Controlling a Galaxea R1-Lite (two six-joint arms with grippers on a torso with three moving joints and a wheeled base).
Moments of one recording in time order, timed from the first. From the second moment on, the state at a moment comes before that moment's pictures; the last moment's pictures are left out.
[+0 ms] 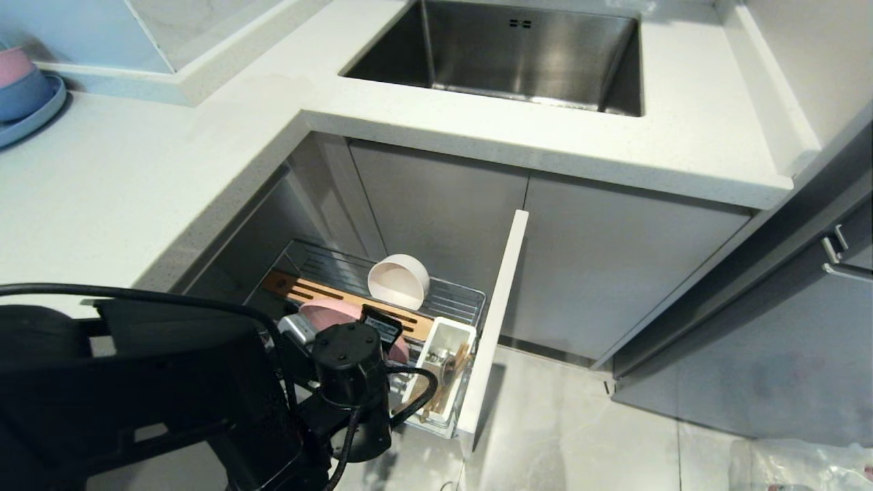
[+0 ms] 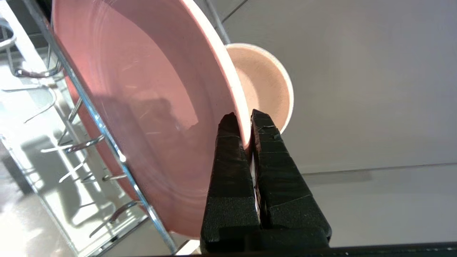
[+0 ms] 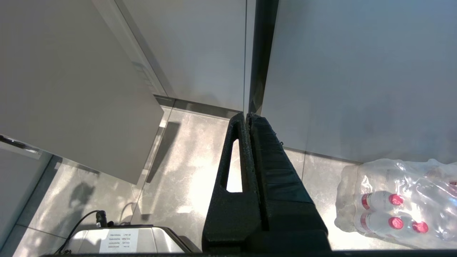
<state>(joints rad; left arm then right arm) -0.71 2.13 -0.56 -1.52 0.92 -0.92 0.00 0.00 0.00 0.00 -0.02 0.05</state>
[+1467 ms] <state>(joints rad) -0.71 2.17 -0.56 -1.52 0.92 -0.90 0.00 0.00 0.00 0.00 -0.02 0.04</state>
